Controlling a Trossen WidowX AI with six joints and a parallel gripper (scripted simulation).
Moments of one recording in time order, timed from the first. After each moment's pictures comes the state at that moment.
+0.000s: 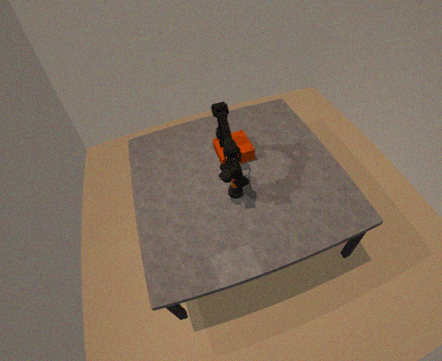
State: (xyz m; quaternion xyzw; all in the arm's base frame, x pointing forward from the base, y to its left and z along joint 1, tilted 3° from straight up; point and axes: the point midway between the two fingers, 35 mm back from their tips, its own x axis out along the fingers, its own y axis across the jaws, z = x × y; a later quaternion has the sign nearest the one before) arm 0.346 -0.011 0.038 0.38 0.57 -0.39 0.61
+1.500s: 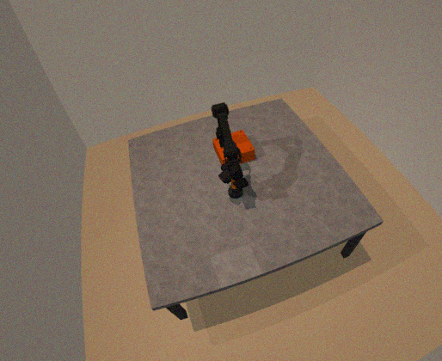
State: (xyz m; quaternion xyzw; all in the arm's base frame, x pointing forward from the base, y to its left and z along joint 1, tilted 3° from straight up) arm 0.350 -0.011 0.034 0.40 0.56 -0.42 0.60
